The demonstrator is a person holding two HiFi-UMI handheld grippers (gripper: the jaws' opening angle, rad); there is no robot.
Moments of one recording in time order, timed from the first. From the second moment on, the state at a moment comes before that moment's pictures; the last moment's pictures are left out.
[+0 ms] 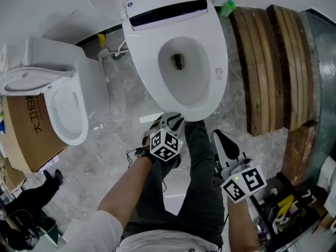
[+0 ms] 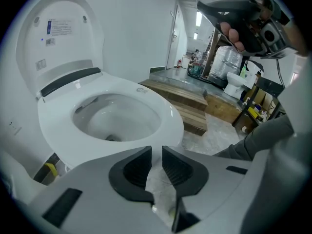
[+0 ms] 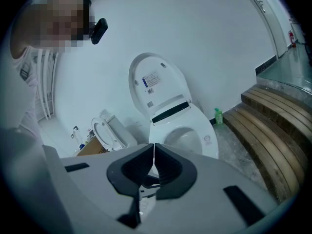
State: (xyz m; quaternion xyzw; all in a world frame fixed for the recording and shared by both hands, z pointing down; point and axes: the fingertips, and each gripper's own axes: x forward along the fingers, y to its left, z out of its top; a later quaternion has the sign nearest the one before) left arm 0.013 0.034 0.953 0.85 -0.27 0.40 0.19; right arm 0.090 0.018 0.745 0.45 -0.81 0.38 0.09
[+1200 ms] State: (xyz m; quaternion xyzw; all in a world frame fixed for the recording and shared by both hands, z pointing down) left arm 0.018 0.009 0.703 0.88 -0.34 0.27 0.18; right arm 0.083 0.013 0.625 0.45 -0.82 0.35 0.09
